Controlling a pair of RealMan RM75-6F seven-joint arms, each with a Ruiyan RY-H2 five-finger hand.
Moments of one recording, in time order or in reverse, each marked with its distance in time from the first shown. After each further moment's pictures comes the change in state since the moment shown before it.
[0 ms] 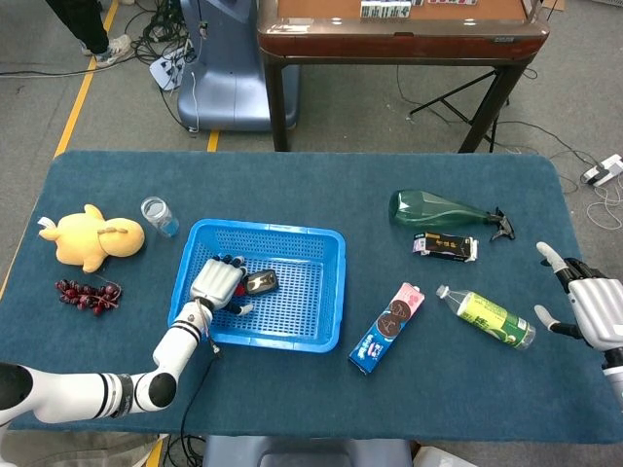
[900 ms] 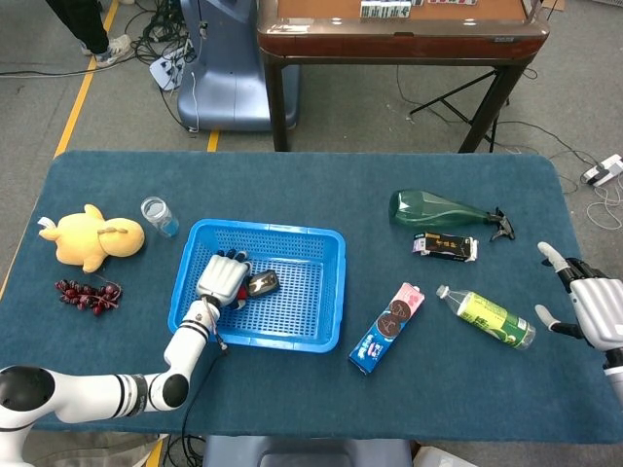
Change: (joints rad) left arm 0.010 -0.102 -0.018 0.113 0.042 0.061 -0.028; right arm -0.002 0.005 0.004 -0.007 0.005 -0.006 0.010
